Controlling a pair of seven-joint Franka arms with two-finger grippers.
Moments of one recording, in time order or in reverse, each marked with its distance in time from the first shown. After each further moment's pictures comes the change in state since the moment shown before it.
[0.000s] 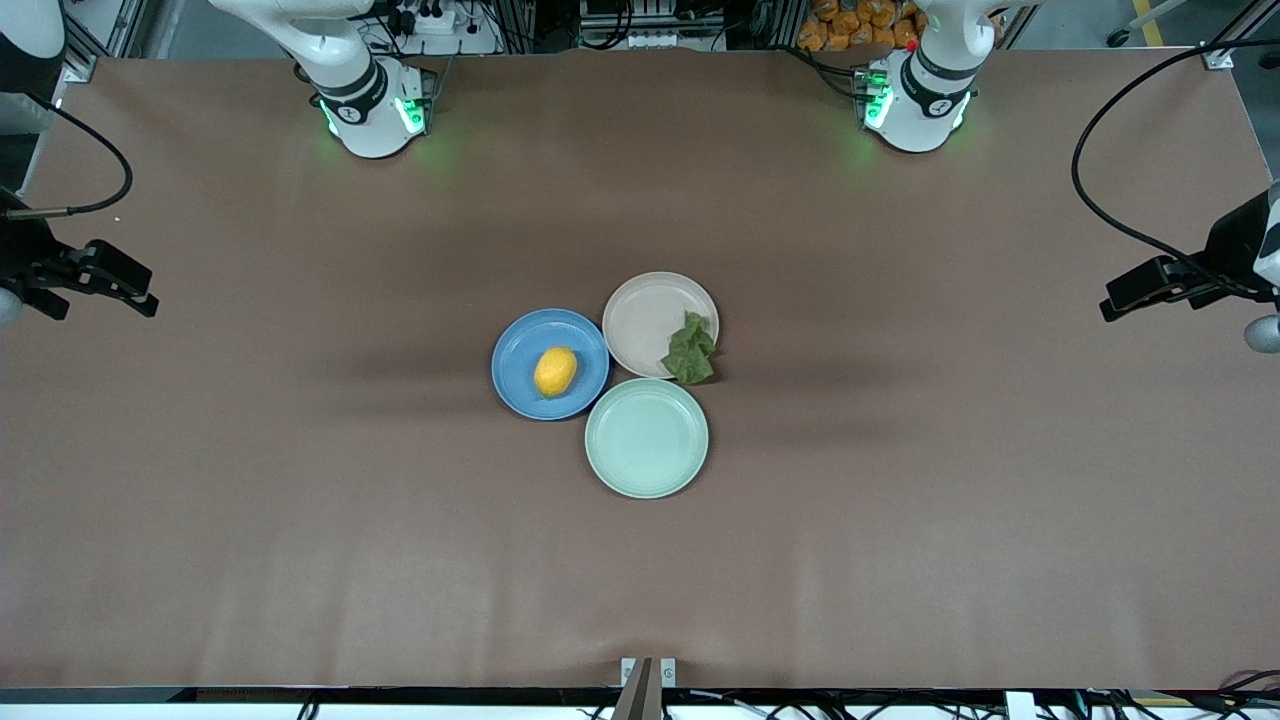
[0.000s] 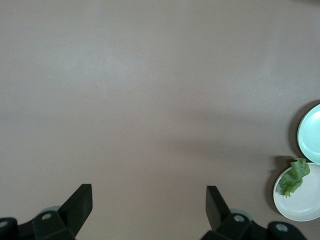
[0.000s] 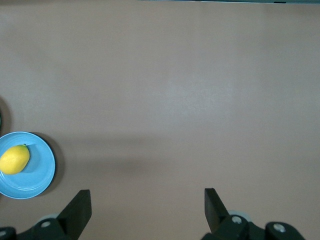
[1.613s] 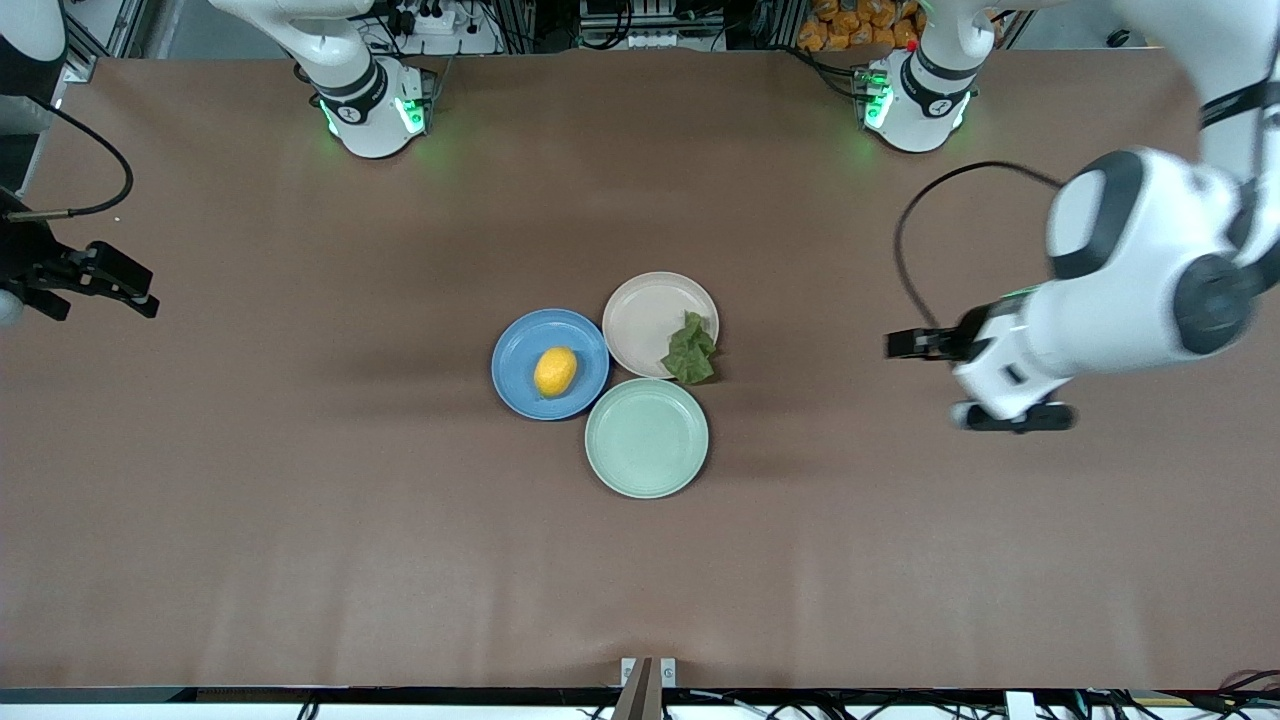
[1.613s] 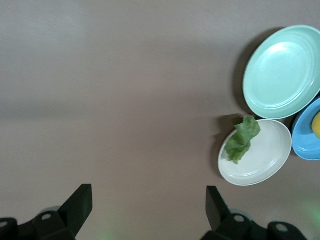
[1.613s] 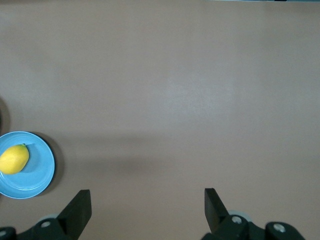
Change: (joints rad) left arm -0.218 0.283 -0.076 -0.028 -0.154 0.098 -0.105; right arm 0.000 0.004 -0.001 -0.002 0.000 0.000 0.001
